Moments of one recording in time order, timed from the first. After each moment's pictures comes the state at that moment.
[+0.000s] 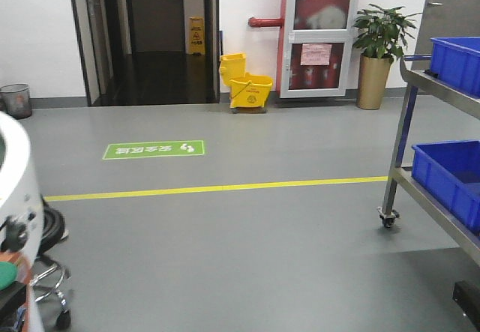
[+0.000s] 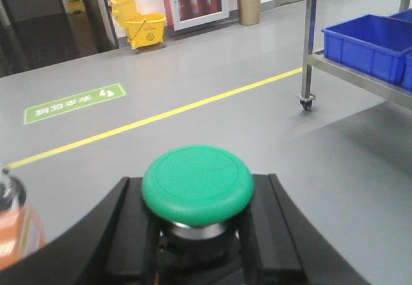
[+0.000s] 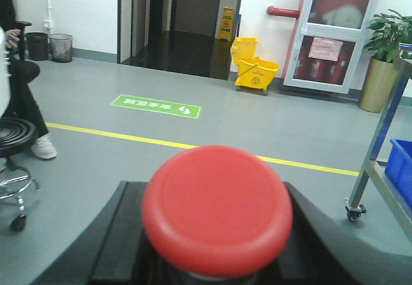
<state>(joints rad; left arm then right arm) -0.32 0.73 -0.48 0.34 0.06 -0.27 0.08 0.65 -0.39 -0.94 -0.14 0.82</state>
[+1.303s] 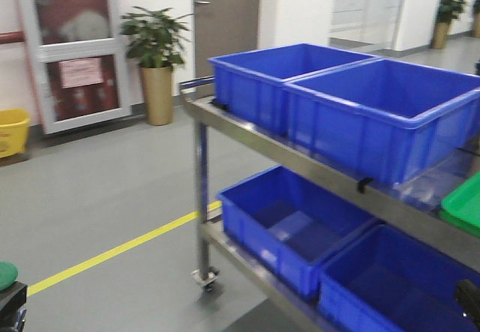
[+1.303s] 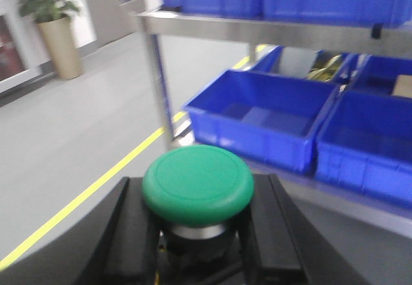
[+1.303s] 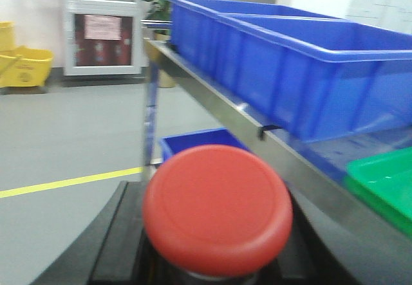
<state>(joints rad) -0.32 0.73 -0.48 0.34 0.06 -0.27 0.08 0.65 -0.39 -0.94 -0.14 0.82</state>
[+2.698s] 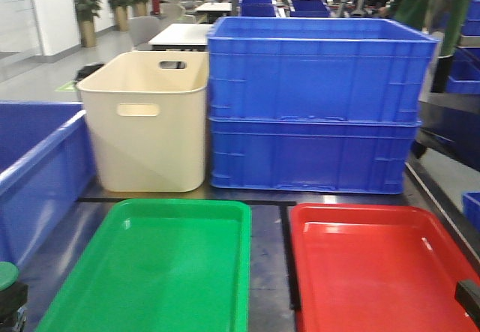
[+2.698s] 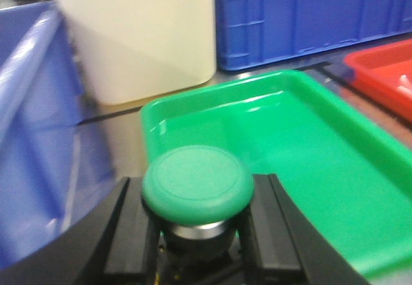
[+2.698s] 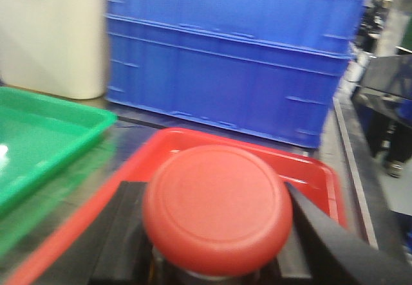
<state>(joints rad) -0.32 0.73 -0.48 0.34 0.05 -0.27 0.08 0.65 -0.39 -0.94 -0.14 0.82</state>
